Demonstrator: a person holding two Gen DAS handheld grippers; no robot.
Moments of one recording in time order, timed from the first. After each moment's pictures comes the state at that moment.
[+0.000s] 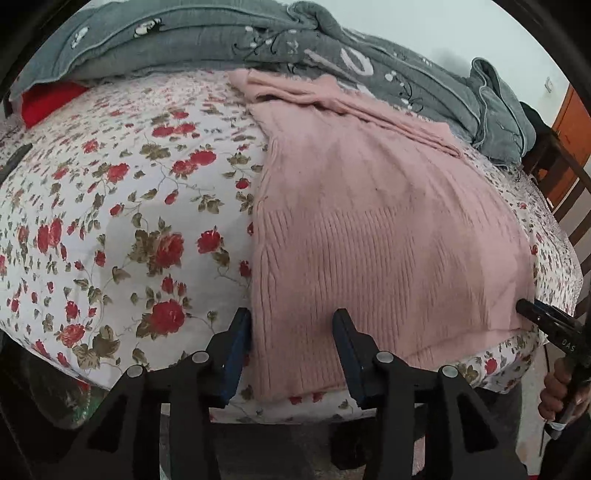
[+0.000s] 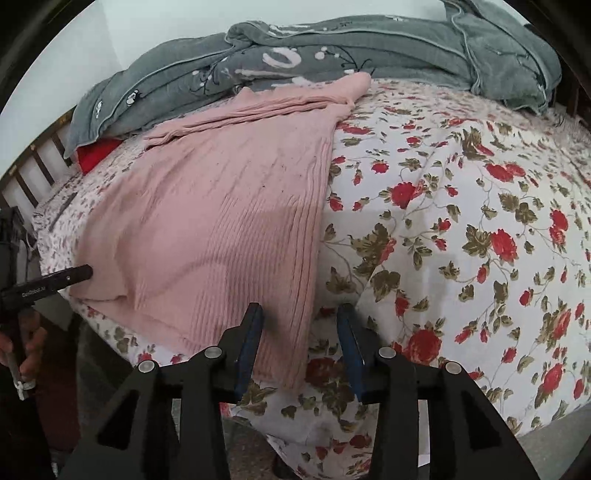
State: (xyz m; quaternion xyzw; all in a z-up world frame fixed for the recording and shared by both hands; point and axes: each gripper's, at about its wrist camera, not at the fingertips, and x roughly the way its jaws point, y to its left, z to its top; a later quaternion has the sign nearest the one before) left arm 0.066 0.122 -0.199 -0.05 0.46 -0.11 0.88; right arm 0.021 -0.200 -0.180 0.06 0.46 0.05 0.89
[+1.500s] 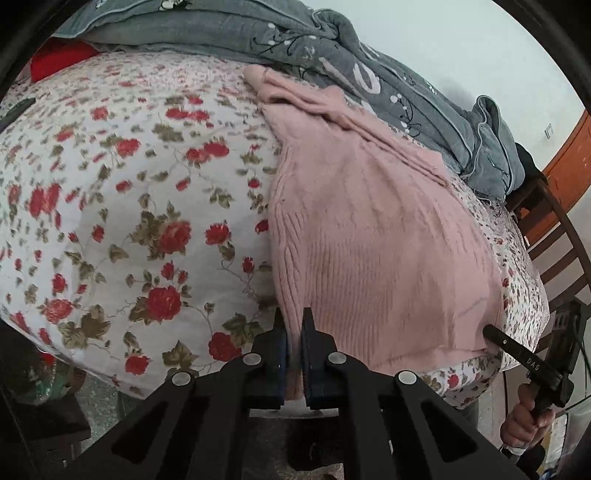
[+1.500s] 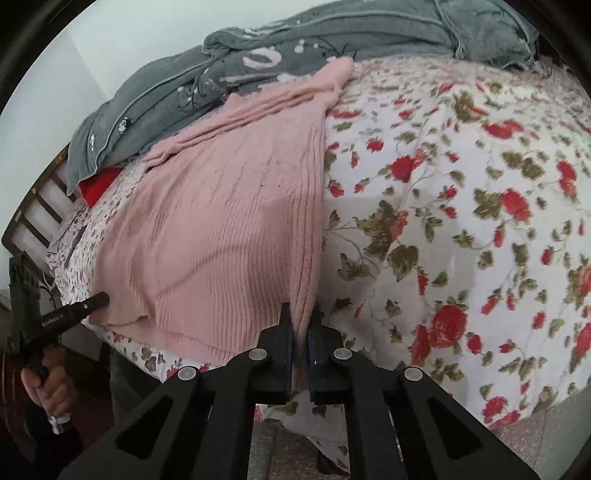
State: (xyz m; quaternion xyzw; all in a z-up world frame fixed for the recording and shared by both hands) left arm 0.064 0.140 -0.193 -0.15 0.47 -0.13 0.86; right arm 0.020 -0.205 -0.177 0.14 0.46 0.05 0.87
